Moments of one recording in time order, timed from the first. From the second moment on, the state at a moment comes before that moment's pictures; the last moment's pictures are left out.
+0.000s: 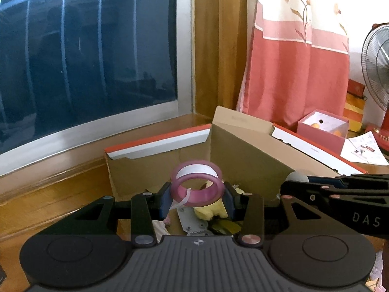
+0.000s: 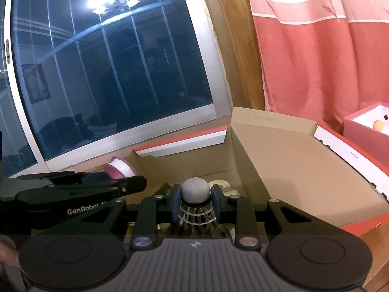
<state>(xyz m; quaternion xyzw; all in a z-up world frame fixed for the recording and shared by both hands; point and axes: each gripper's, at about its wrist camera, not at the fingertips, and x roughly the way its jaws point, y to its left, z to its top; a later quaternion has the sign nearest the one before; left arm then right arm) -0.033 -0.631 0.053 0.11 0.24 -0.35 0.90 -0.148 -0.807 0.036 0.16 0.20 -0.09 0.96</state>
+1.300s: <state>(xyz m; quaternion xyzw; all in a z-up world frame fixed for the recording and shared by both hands) -0.040 -0.631 0.047 0.11 0.25 -0.36 0.89 -0.158 -0.800 0.040 0.16 0.20 -0.11 0.96</state>
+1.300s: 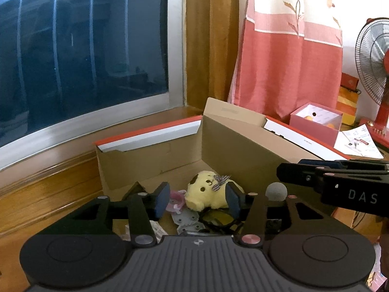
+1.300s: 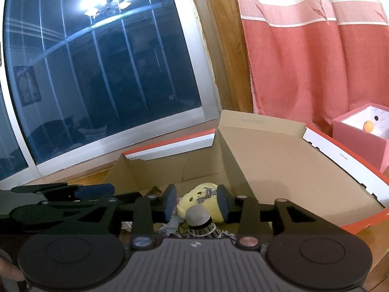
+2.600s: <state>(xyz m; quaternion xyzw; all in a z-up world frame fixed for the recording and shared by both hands) -0.034 -0.177 0.051 0.03 0.28 -0.10 0.95 -0.072 -0.411 0.039 0.12 0.25 0.08 0.96</state>
